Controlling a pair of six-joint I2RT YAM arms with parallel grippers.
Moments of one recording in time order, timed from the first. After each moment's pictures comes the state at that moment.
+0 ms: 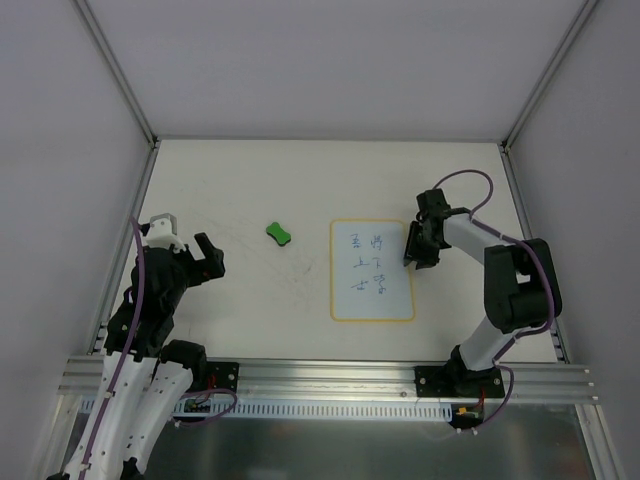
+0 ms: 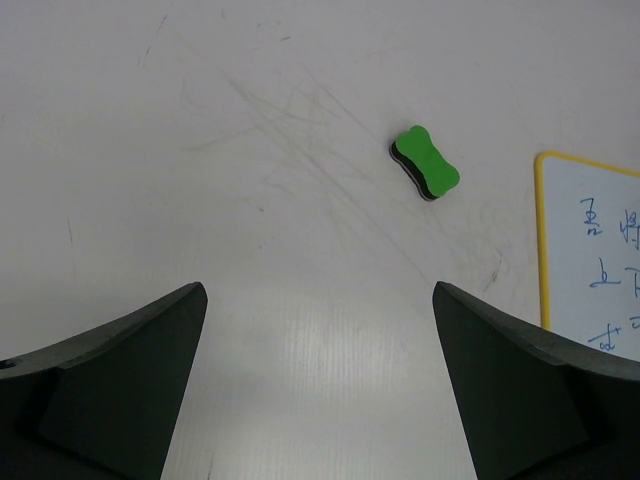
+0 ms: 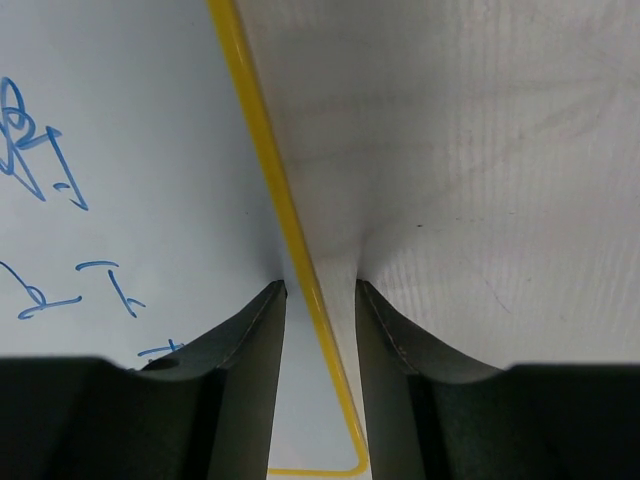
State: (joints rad) left arm -0.19 0.44 0.66 -0.65 -0.16 -0.36; right arm 0.23 1.68 0.98 -0.59 -0.02 0.44
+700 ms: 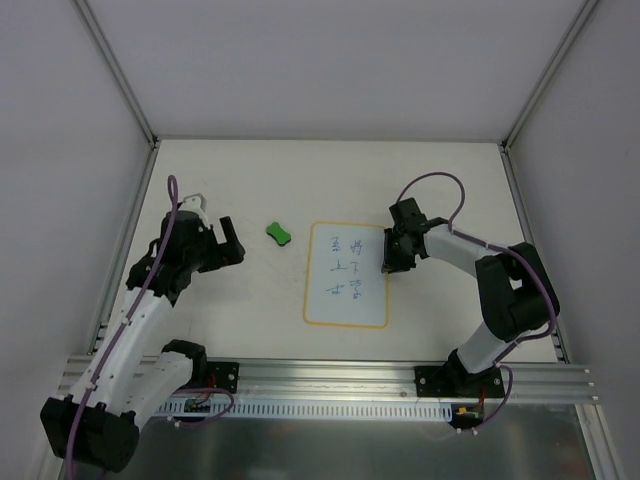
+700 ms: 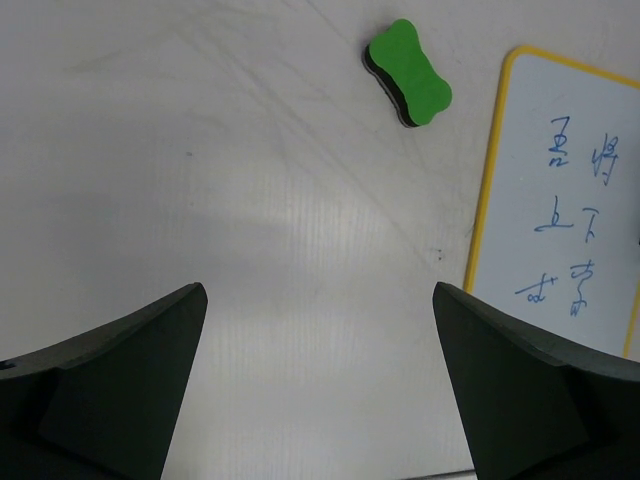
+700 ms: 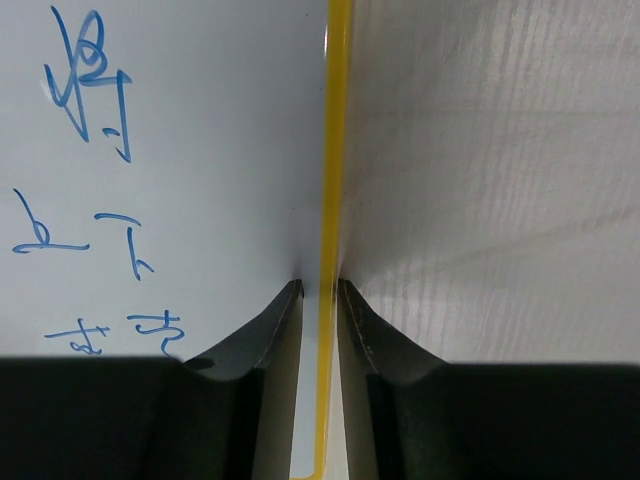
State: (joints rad) left arm -0.20 0.82 0.75 -0.65 -0.01 -0.41; right arm 0.43 1.65 0.93 -0.48 -0.06 0.46
